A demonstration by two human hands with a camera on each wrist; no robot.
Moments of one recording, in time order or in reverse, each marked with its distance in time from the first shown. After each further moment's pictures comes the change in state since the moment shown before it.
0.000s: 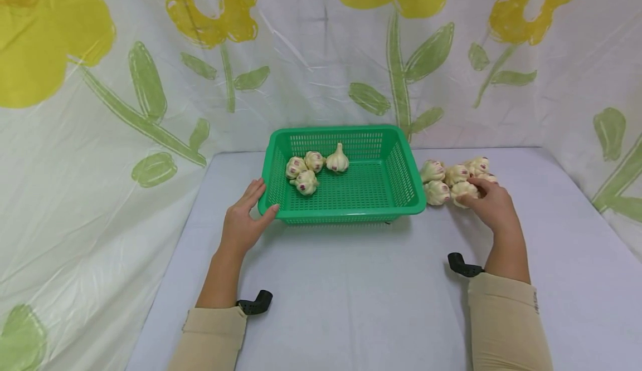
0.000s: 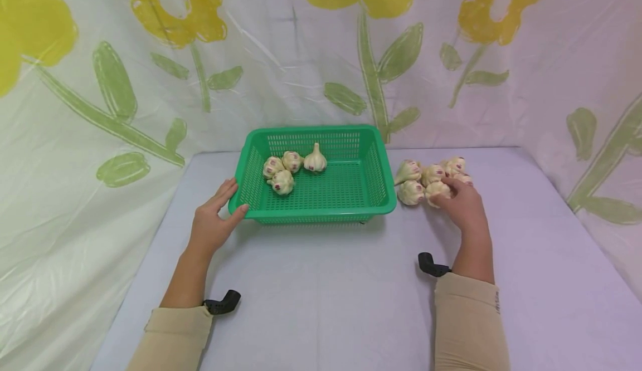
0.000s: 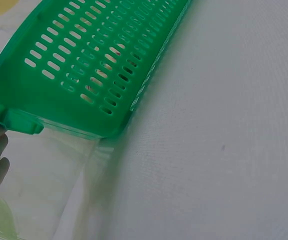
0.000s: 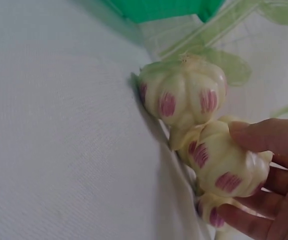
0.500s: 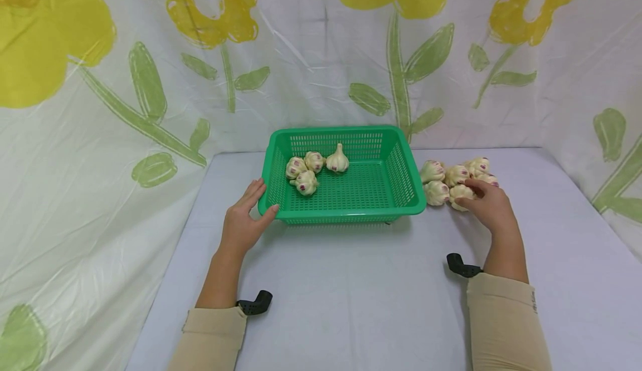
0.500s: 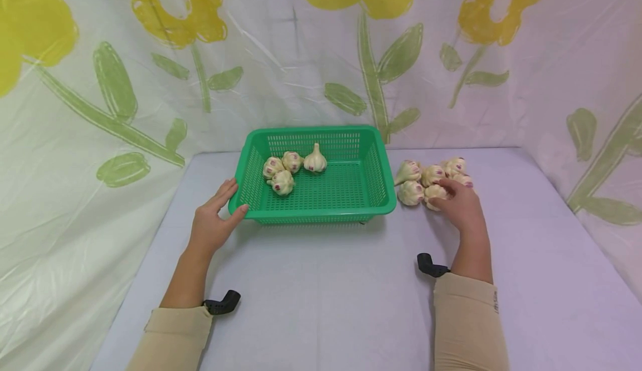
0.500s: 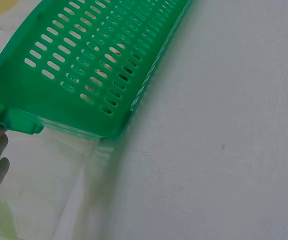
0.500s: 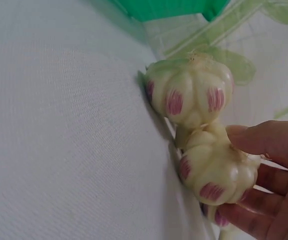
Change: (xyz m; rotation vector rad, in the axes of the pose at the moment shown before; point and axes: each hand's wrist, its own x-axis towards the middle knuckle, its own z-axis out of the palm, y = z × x) left_hand 0.000 0.002 -0.001 0.000 0.000 -0.004; right_hand 0.000 -0.002 0.004 0.020 -0.030 0.041
